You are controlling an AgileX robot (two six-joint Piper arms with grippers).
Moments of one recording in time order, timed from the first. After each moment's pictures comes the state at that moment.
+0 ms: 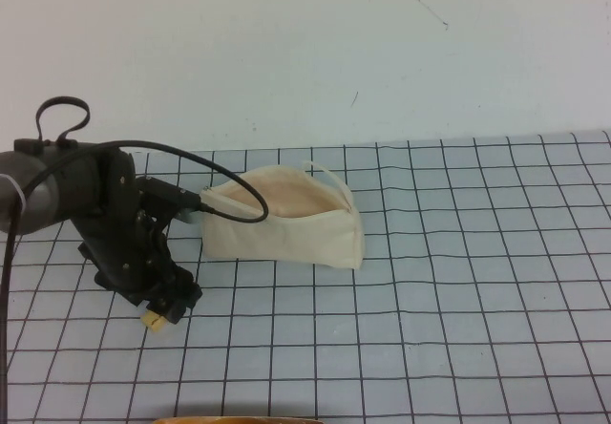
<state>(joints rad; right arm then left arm) 0.01 -0.01 0.02 -0.20 0.42 0.06 -0.19 1.98 -1.32 -0.05 0.81 0.29</state>
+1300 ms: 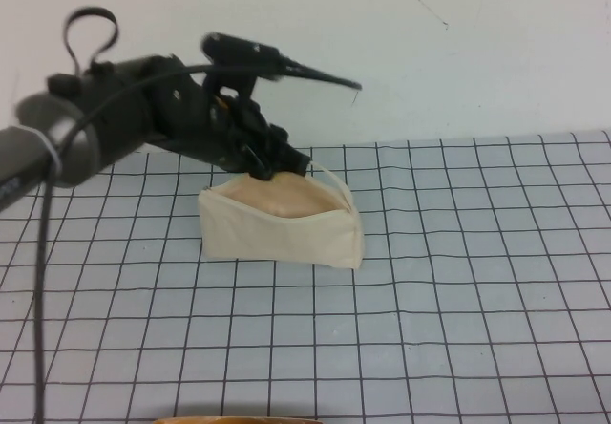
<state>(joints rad) 0.01 -0.01 0.02 -0.20 0.42 0.06 -0.35 1.91 -1.55 -0.35 0.53 0.36</state>
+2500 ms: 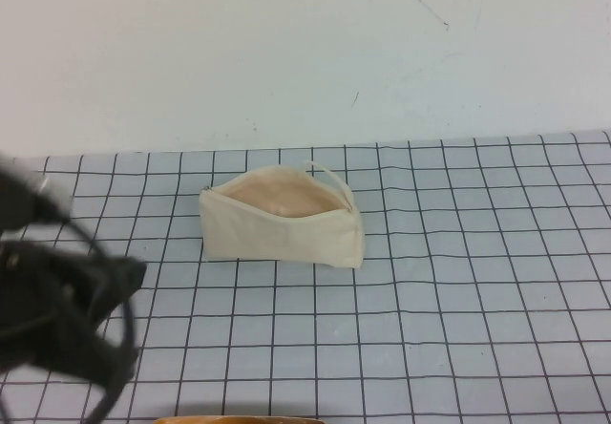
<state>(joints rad) 0.01 -0.01 0.02 -0.20 0.42 0.06 -0.33 0.86 -0.75 -0.38 0.56 0.40</state>
